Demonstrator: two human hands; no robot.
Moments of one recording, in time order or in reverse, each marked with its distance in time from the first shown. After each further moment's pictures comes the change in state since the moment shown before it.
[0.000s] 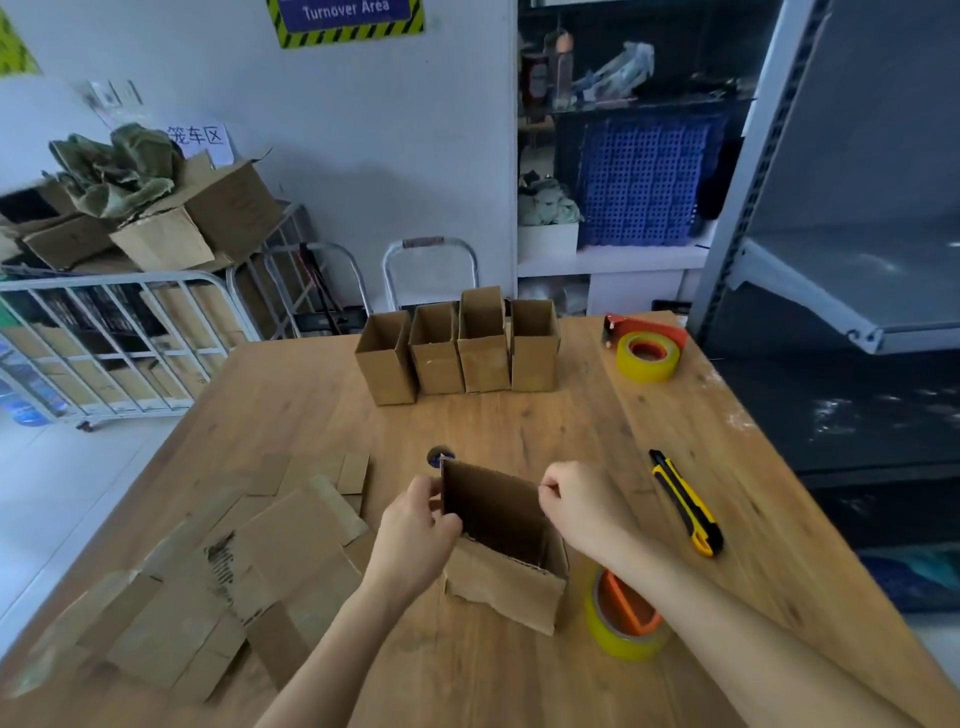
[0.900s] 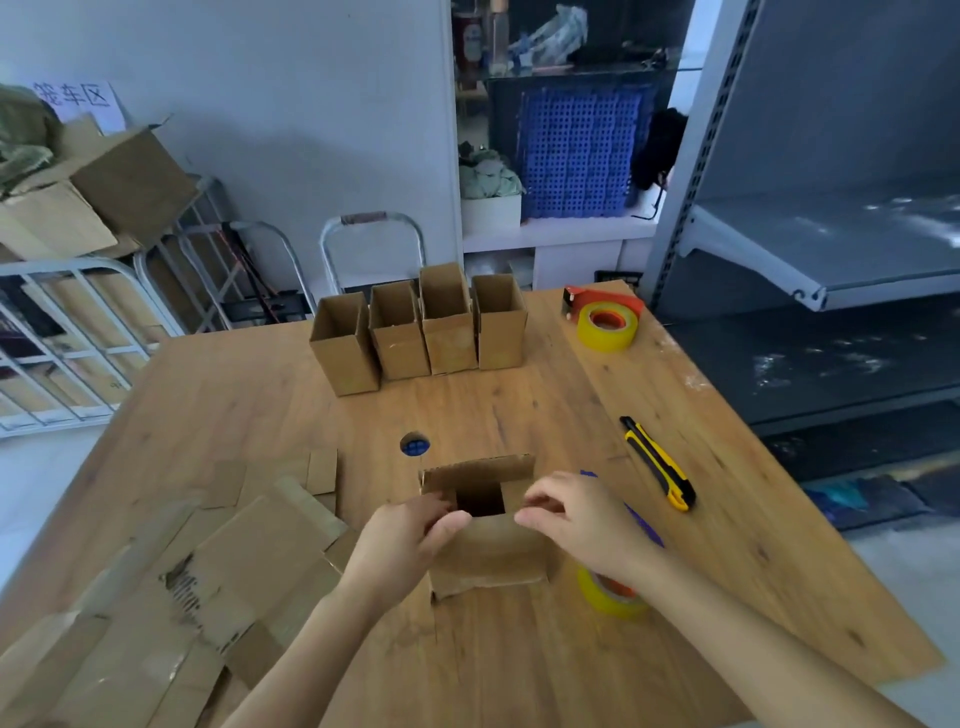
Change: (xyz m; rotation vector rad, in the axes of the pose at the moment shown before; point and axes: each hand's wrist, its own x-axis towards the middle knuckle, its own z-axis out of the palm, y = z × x) left_hand 0.017 -0.032 -0.014 0.298 -0.263 0.316; right_hand -0.031 0.005 0.019 0.167 -0.045 -0.074
